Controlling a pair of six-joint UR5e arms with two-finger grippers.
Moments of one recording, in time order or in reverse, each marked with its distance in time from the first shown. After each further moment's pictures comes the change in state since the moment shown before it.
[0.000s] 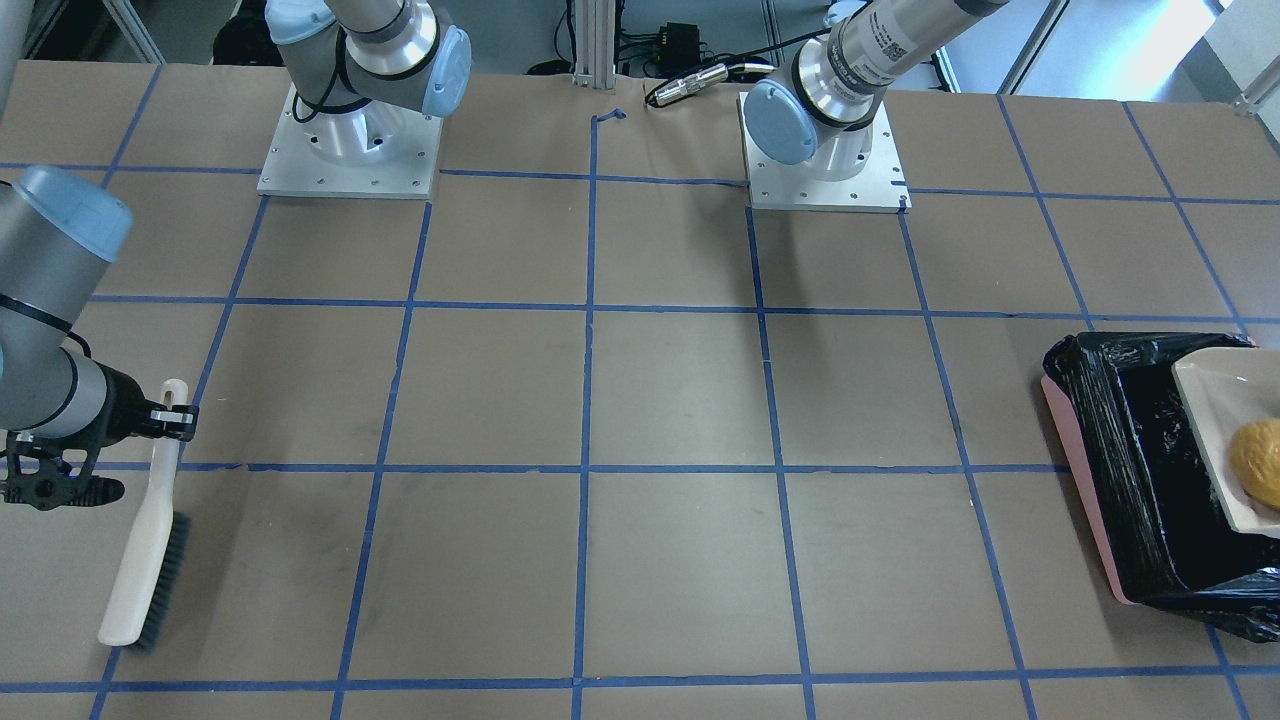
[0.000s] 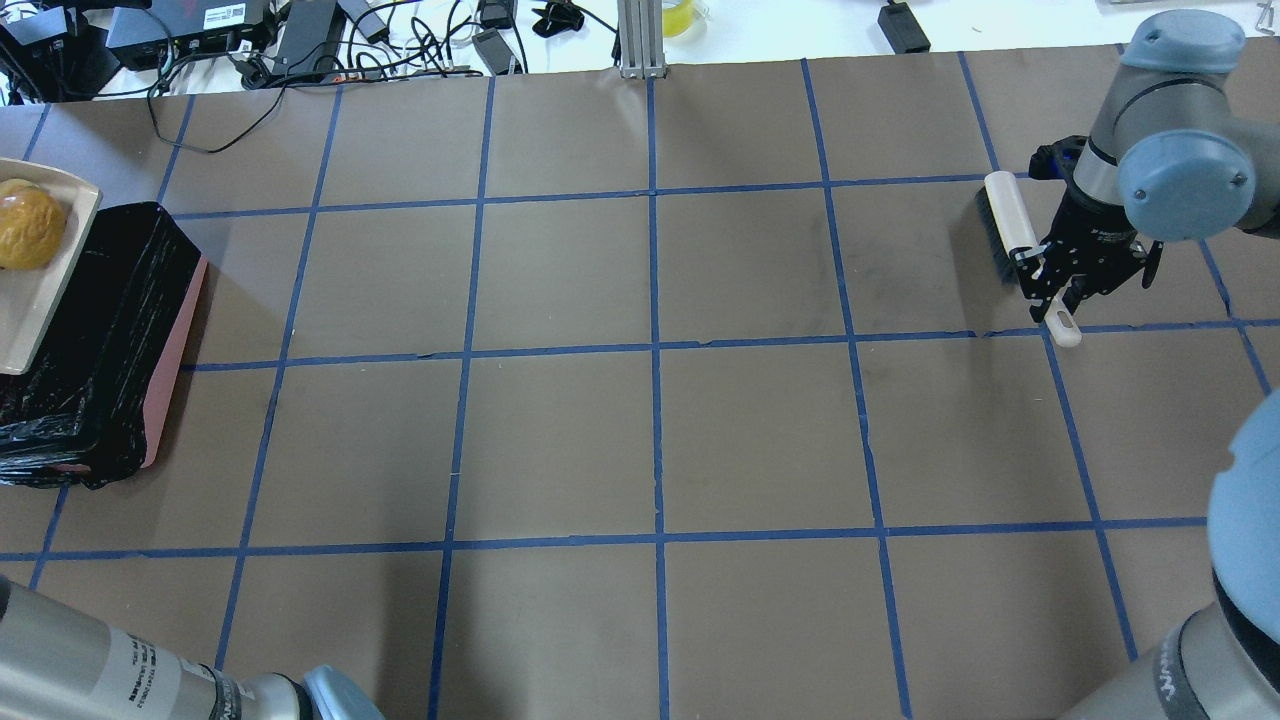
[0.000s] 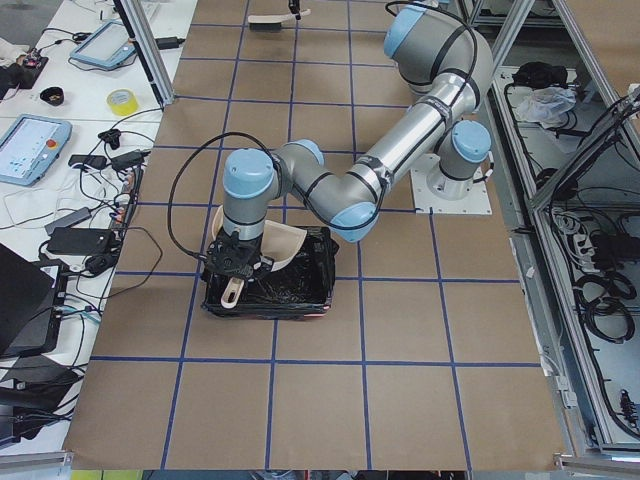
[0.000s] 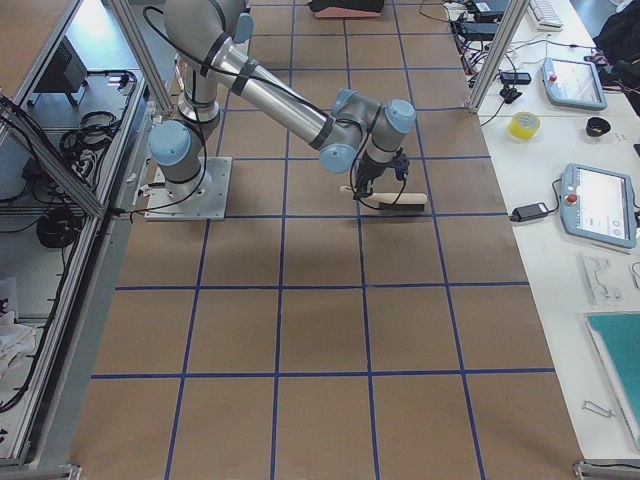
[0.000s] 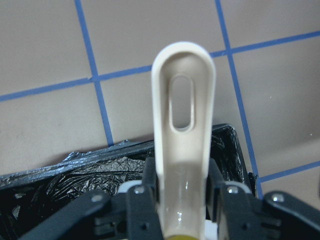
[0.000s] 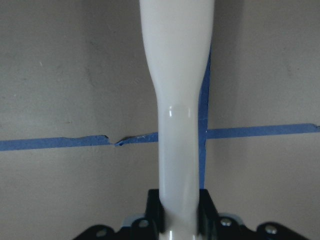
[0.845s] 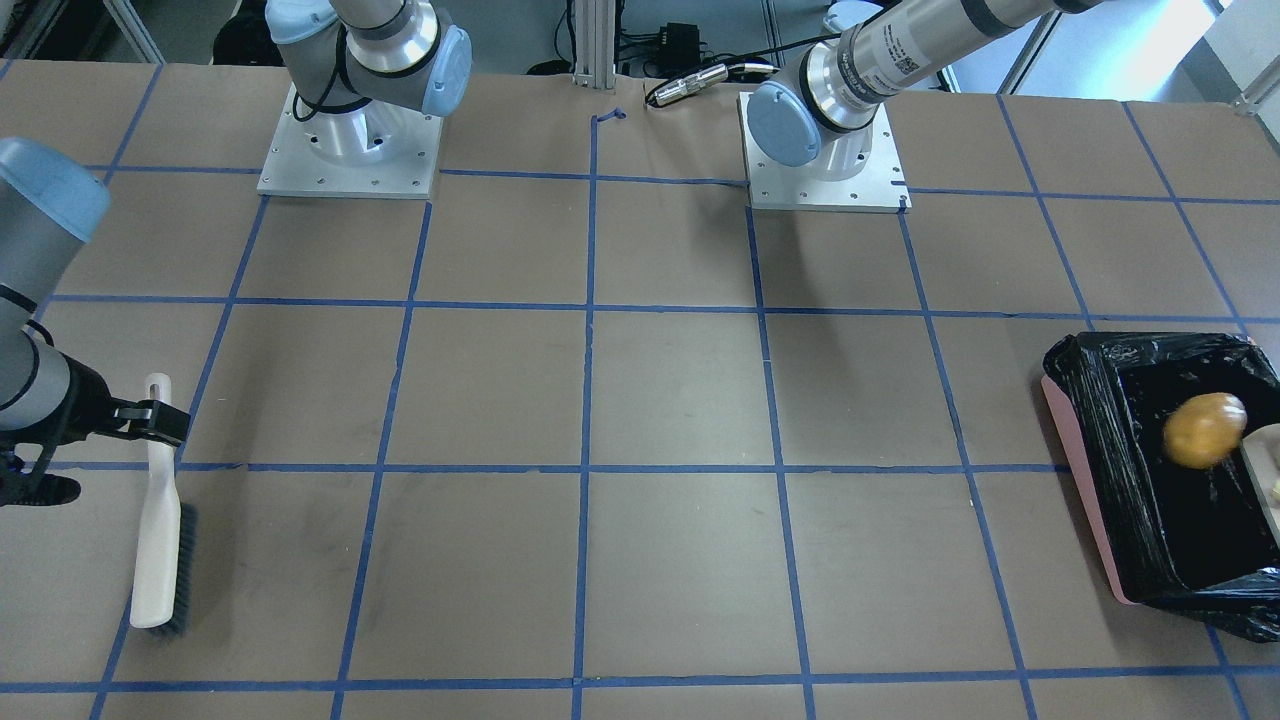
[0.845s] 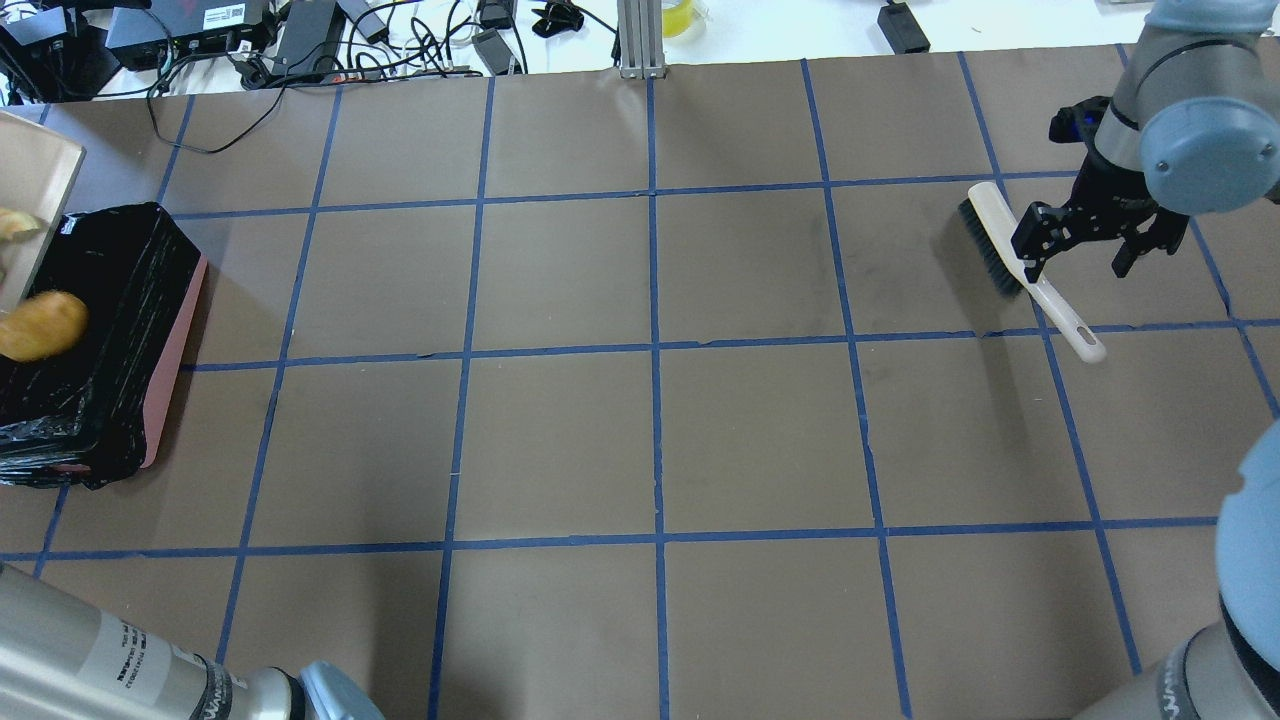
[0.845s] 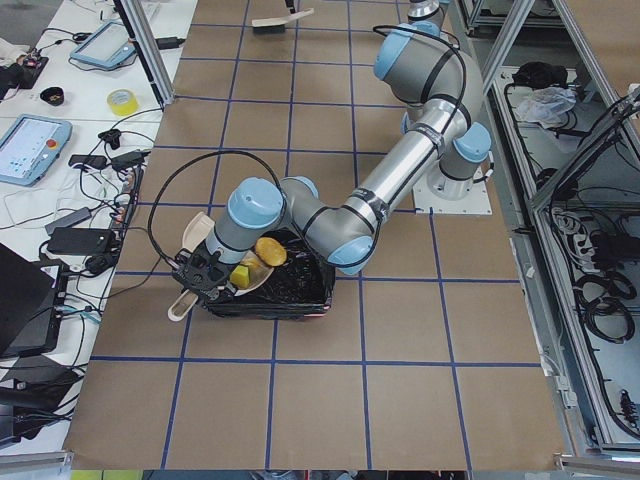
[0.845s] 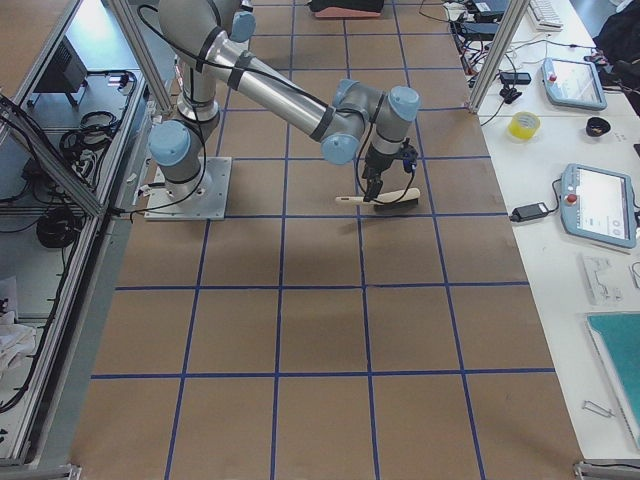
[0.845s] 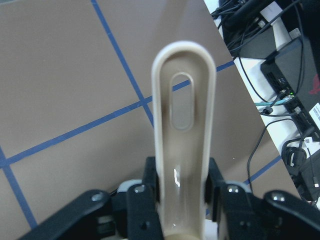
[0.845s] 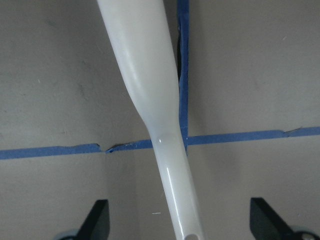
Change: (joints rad) left arm 0.016 -0.066 0.043 0.243 -0.255 0.156; right arm 0.005 -0.054 -0.087 0.010 0.005 0.007
